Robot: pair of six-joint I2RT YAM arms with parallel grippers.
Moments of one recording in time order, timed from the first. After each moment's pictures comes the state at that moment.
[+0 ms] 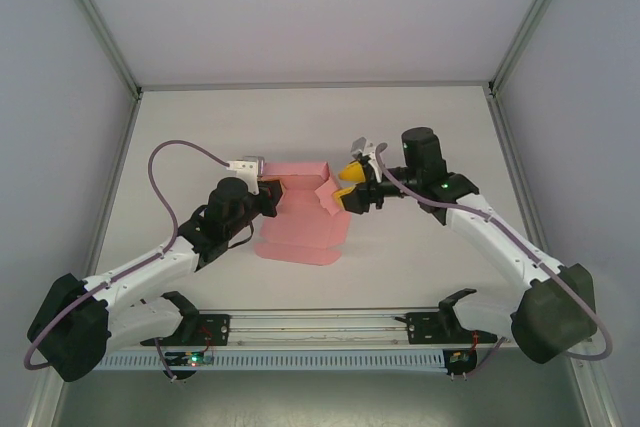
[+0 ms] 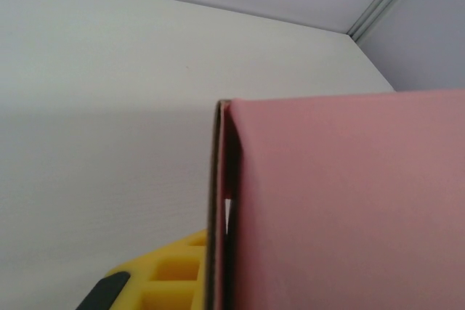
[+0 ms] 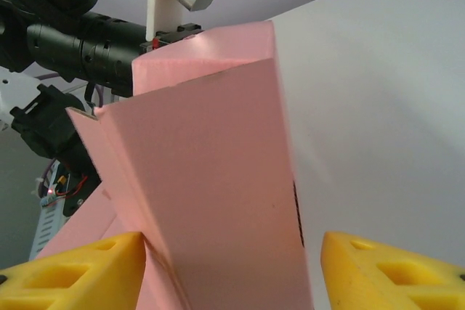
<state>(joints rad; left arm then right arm) -0.60 1.09 0.54 0.18 -0.02 -0.48 0.43 1.21 0.91 -0.28 -0.91 -0.18</state>
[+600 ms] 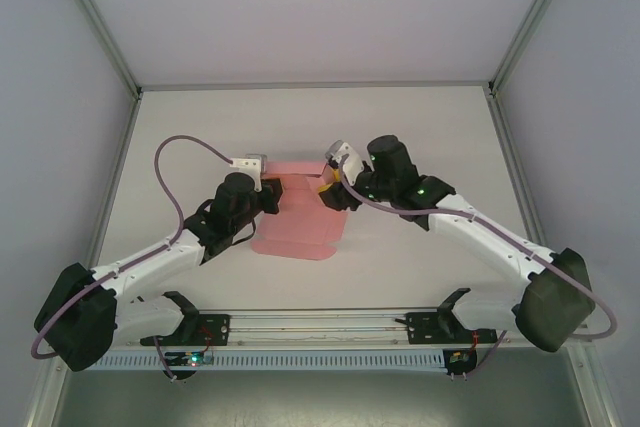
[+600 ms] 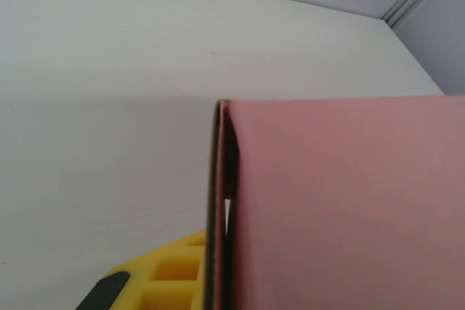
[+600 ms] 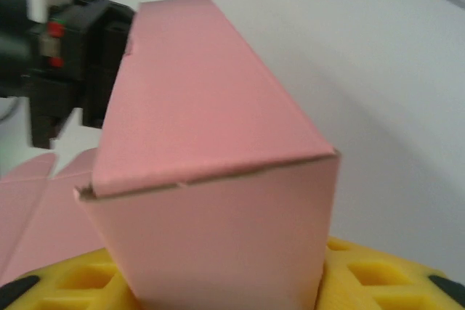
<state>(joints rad) -0.60 1.15 0.58 0.13 -0.06 -0.48 0.66 1.27 0.96 -0.27 -0.36 -0.11</state>
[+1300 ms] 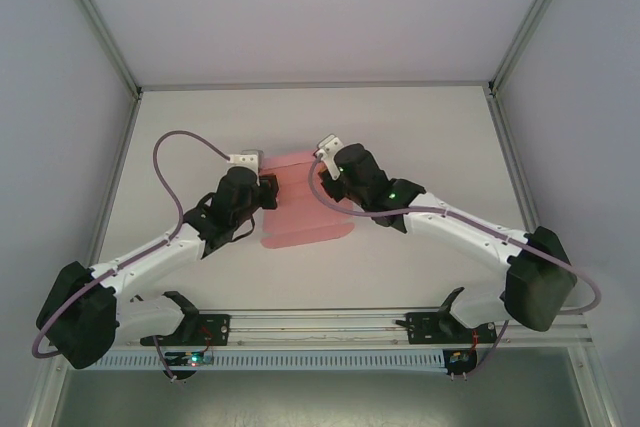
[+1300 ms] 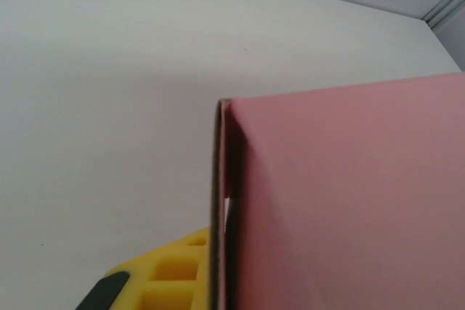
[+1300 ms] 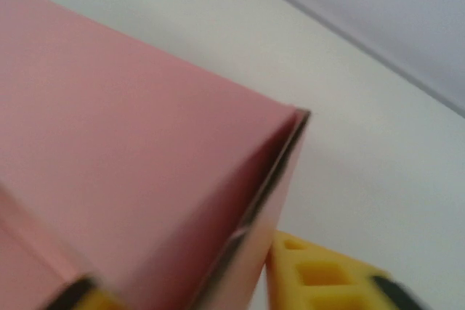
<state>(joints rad) -0.59 1.17 0.66 0.00 -0.12 -0.54 0.80 1.39 1.01 -0.22 0.29 -0.05</state>
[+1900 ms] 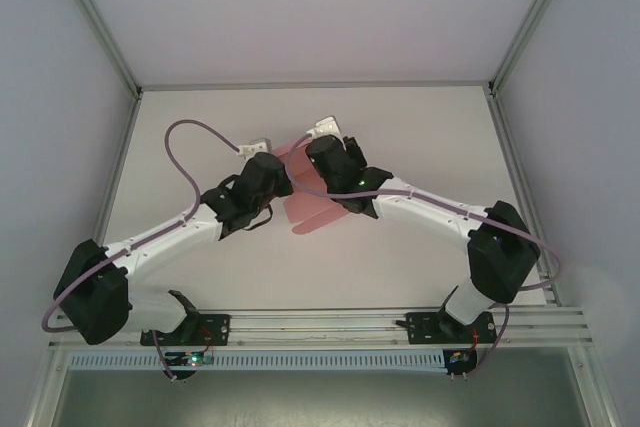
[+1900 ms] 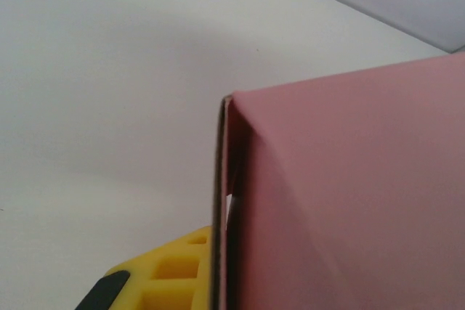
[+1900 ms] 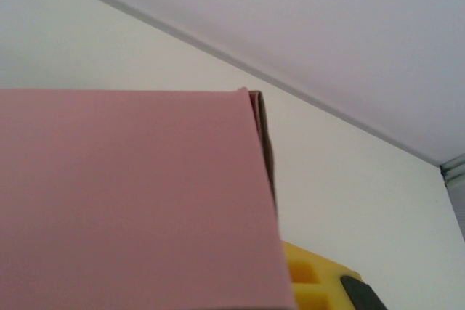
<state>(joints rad) -0.67 1.32 0.89 -0.22 -0.26 -0.82 0.82 1.61 1.18 -0.19 0.77 0.02</state>
